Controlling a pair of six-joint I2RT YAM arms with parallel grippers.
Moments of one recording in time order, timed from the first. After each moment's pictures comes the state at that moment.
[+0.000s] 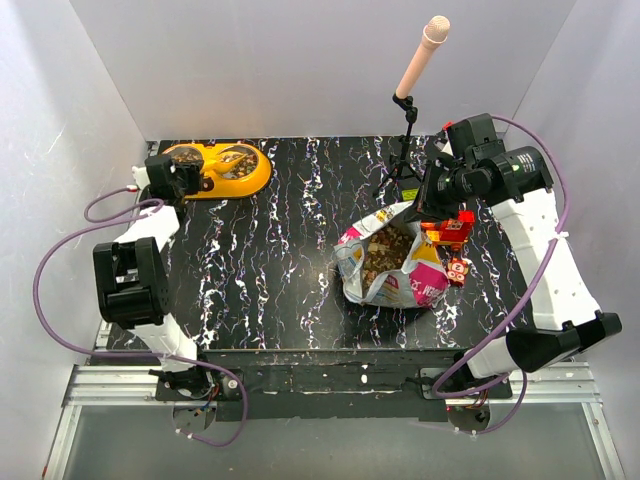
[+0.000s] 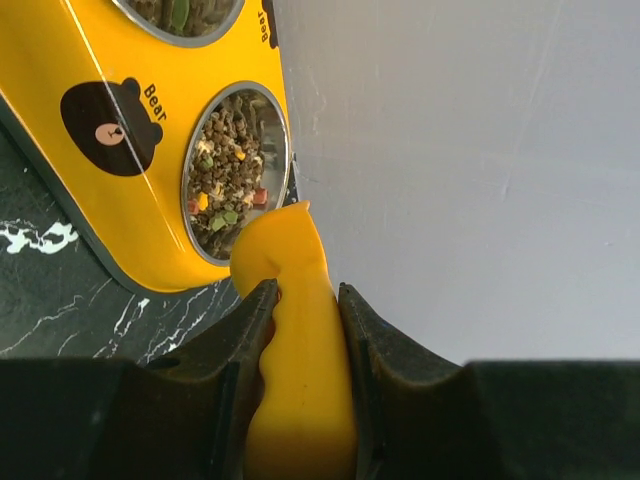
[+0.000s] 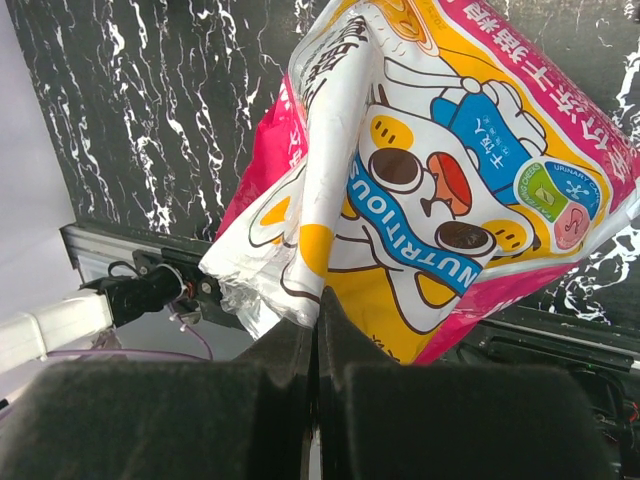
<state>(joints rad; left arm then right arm) 0.14 1.70 1.07 0.25 0.04 -1.42 0.38 1.42 1.85 -1.39 -0.26 0.56</state>
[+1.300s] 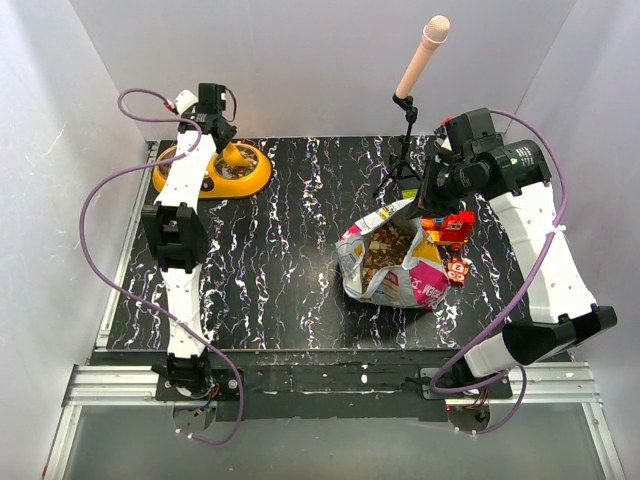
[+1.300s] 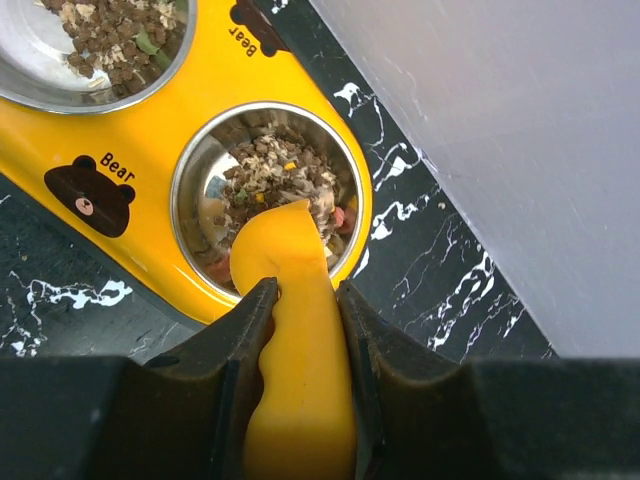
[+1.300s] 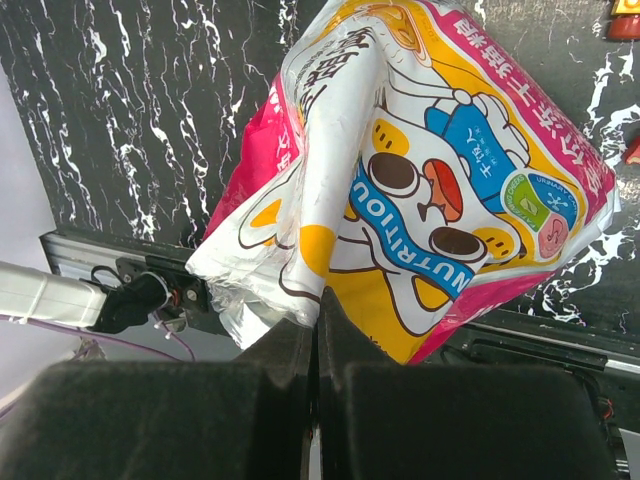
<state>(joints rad) -0.09 2.29 2.32 -0.79 -0.35 -0.93 0.37 1.46 1.91 -1.43 -0.23 0.54</state>
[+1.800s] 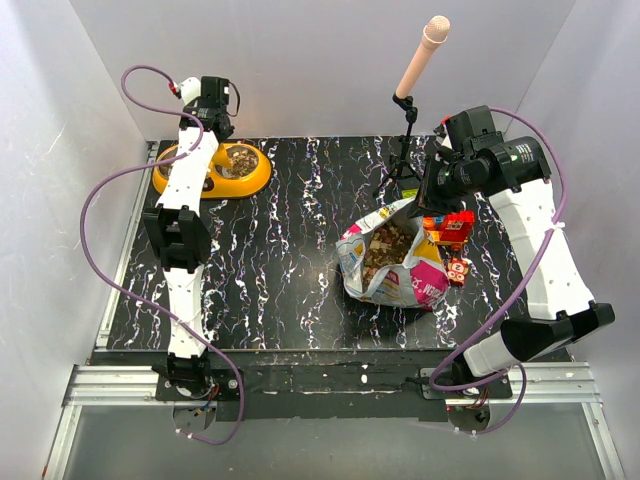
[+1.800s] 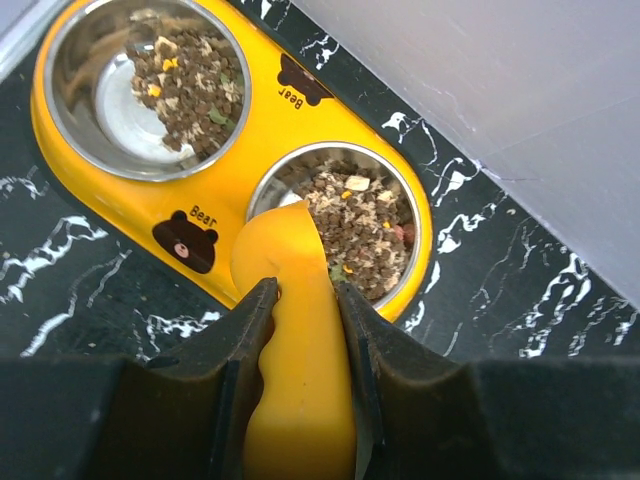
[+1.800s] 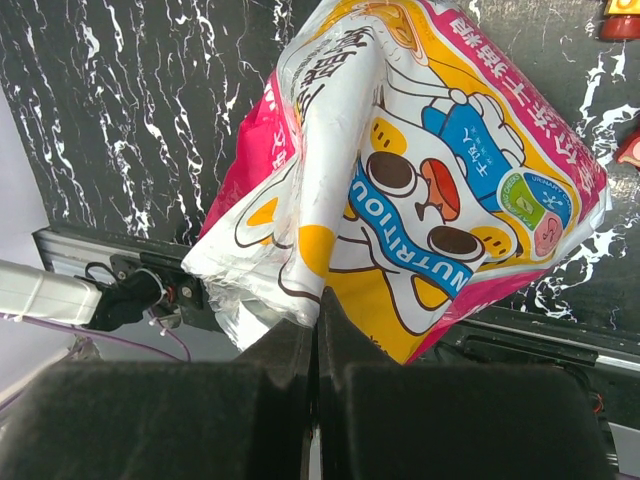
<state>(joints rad) -0.13 2.30 2.44 -0.88 -0.50 -0.67 0.37 1.48 1.94 -1.45 -0.23 0.51</state>
